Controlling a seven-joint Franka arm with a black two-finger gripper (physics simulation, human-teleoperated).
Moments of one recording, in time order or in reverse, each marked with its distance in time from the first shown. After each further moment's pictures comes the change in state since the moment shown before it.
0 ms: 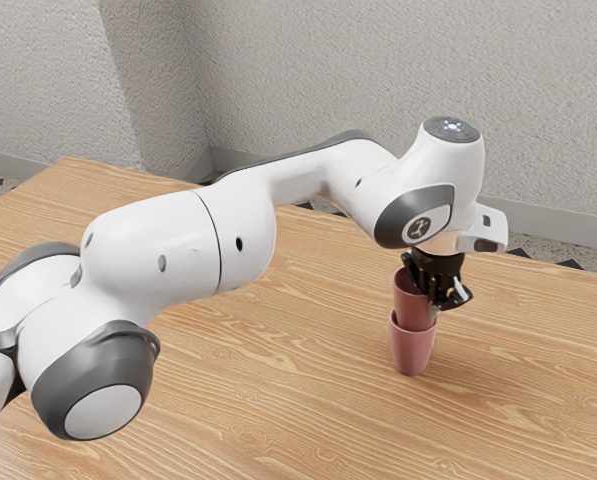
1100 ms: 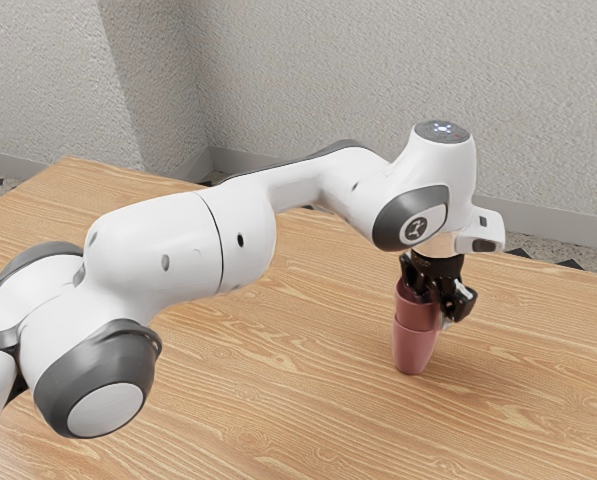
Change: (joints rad) arm 0.012 0.006 0.002 -0.015 -0.075 0.022 -0.001
